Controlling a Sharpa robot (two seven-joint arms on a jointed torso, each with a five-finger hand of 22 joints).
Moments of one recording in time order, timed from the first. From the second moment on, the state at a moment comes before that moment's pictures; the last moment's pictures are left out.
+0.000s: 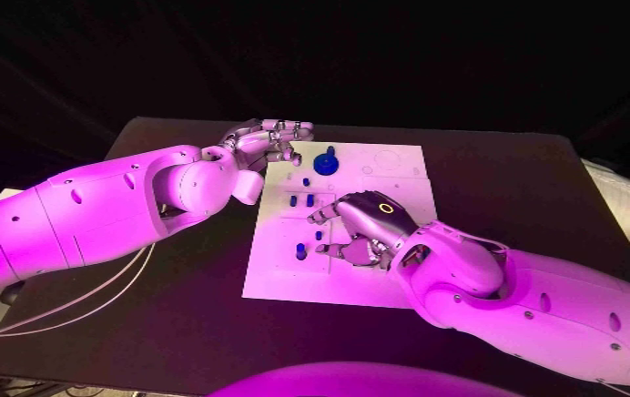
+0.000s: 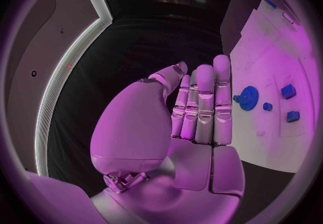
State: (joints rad) left arm 1.20 -0.84 -0.01 1.50 0.09 -0.18 0.20; left_hand 1.39 -0.16 0.44 0.00 0.15 1.07 0.16 0.09 0.07 1.15 0.10 0.17 0.08 1.19 0.01 0.98 0.52 0.17 1.20 0.11 0.53 0.97; right arm 0.98 -0.79 0.00 1.84 -1.76 -0.45 -0.21; right_hand 1.39 -0.10 0.17 0.02 0.11 0.98 0.17 0.06 0.07 1.01 0.11 0.15 0.07 1.45 0.02 1.04 0.84 0.14 1.19 0.12 1.15 0.79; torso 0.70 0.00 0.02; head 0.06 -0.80
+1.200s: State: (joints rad) left arm 1.19 -0.85 -0.01 1.51 0.09 -0.17 0.20; left_hand 1.39 -0.16 0.43 0.00 0.15 1.07 0.16 0.09 0.07 1.15 0.10 0.17 0.08 1.19 0.01 0.98 0.52 0.17 1.20 0.11 0.53 0.97; right arm 1.02 -1.08 -0.03 1.94 -1.54 -0.29 -0.53; right_hand 1.24 -0.07 -0.11 0.29 0.30 1.07 0.10 0.21 0.12 1.40 0.01 1.23 1.20 1.46 -0.05 1.43 1.31 0.08 1.40 0.05 1.43 1.26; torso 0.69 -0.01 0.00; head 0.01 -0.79
